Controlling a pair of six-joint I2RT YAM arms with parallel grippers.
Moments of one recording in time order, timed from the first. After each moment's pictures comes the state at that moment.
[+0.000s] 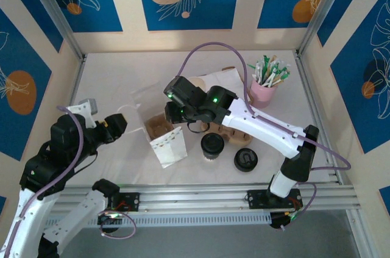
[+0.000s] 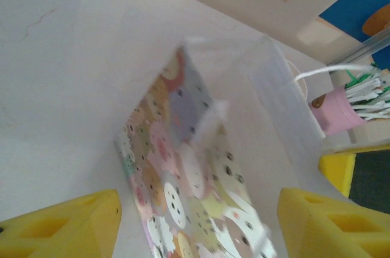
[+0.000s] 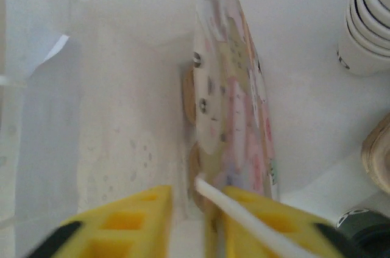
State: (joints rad) left arm -0.45 0.60 1.15 -1.05 -0.08 -0.67; right arm 1.07 1.66 1.78 -1.03 0.15 0.78
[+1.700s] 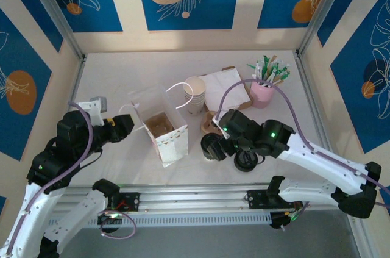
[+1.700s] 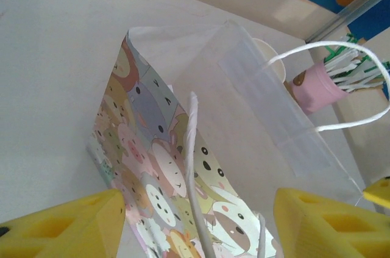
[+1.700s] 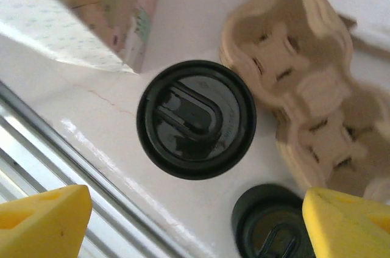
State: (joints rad) left arm -0.45 0.62 1.10 -0.98 0.02 -0.57; right arm 1.02 1.03 1.09 -1.07 0.15 0.21
